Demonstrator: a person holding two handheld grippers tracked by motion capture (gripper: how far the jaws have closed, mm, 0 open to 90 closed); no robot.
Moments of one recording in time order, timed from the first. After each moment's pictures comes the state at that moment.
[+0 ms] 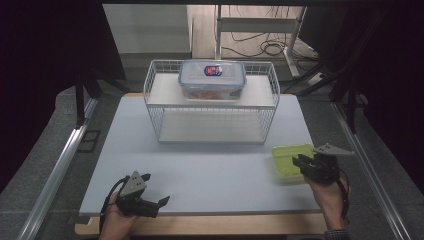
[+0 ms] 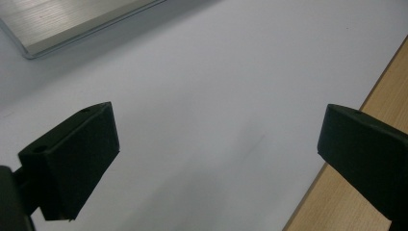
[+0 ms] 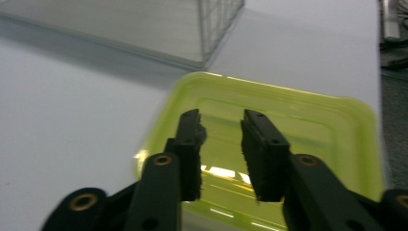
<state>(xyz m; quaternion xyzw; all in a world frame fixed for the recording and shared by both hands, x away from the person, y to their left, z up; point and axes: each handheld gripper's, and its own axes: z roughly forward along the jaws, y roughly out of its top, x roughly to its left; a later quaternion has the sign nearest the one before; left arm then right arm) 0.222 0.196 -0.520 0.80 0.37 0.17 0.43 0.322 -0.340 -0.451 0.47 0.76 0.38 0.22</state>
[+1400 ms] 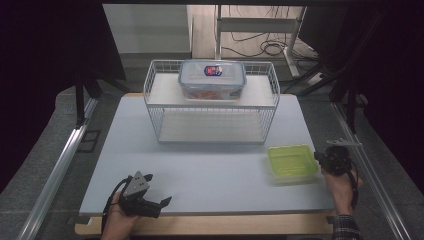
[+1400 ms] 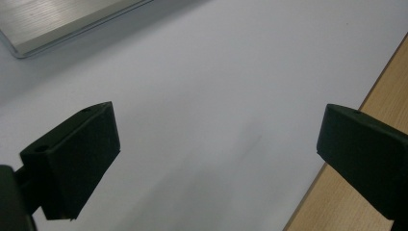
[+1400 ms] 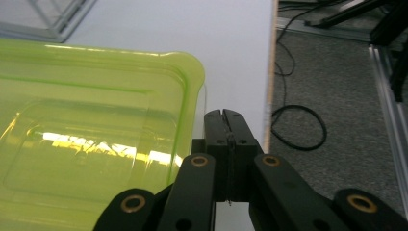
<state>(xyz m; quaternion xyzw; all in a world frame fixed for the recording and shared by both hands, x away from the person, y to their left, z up) 0.224 0.191 -0.522 0.81 0.36 0.17 0.43 0.368 -0.395 -0.481 0.55 0.74 0.30 0.25</state>
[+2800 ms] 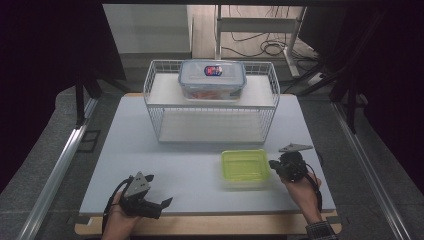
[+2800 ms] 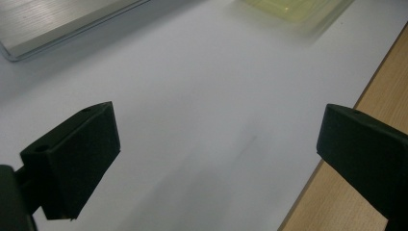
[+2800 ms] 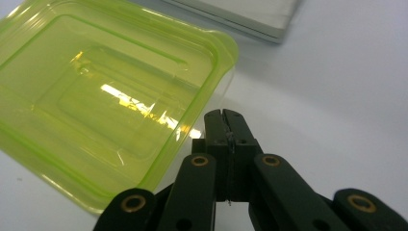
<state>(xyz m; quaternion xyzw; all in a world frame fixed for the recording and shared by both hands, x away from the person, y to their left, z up) 0.223 0.188 -0.522 0.81 0.36 0.17 0.43 0.343 -0.267 -0.483 0.44 0.82 0.32 0.16</state>
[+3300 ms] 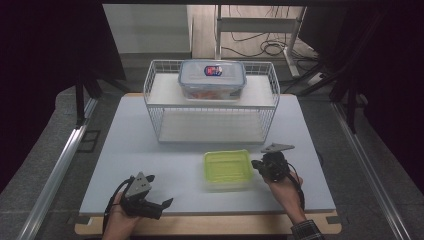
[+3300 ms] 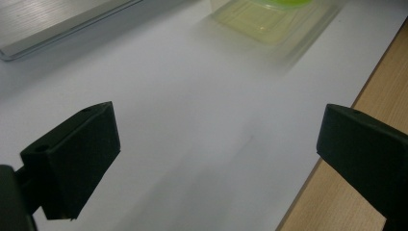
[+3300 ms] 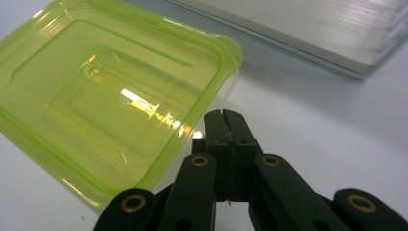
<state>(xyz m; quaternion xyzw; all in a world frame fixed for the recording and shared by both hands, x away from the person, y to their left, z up) 0.223 0.187 -0.523 0.82 0.36 0.16 0.43 0.343 -0.220 -0.489 0.41 0.83 0.34 0.14</state>
